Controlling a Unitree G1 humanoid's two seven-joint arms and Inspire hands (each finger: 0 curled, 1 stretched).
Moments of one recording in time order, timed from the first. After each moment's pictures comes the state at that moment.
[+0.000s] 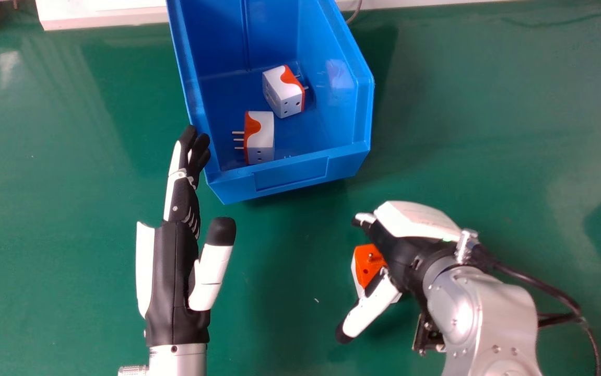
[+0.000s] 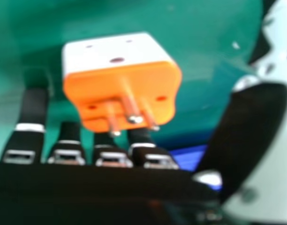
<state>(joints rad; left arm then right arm) 0.10 -0.03 0.01 0.55 0.19 -1.03 0.18 -0.12 -0.12 0.52 -0.24 -1.31 0.64 0.82</state>
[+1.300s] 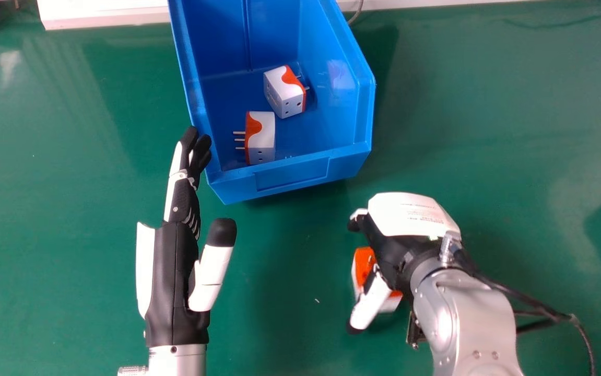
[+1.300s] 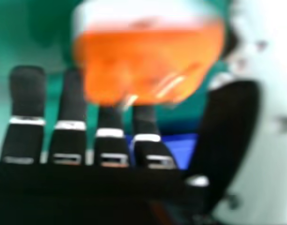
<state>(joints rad) 0.11 -0.03 0.01 0.55 0.19 -1.03 0.18 -0.10 -0.13 0.55 -0.20 -1.33 0.60 0.64</state>
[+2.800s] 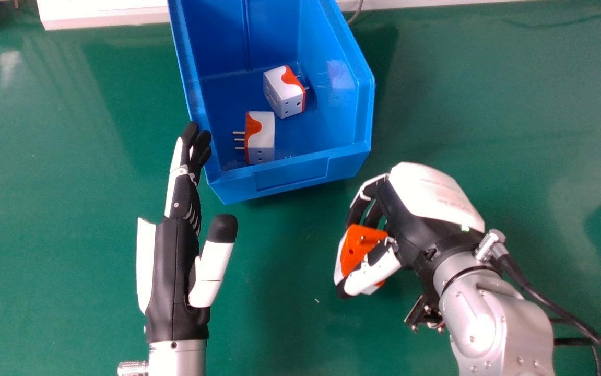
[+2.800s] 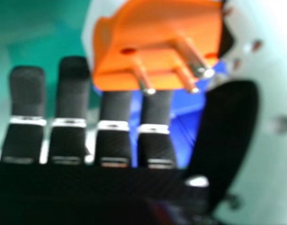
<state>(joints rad) 0.09 -0.02 0.01 0.56 0.18 -1.03 0.18 -0.03 -0.13 0.45 -0.36 -1.10 0.56 0.42</state>
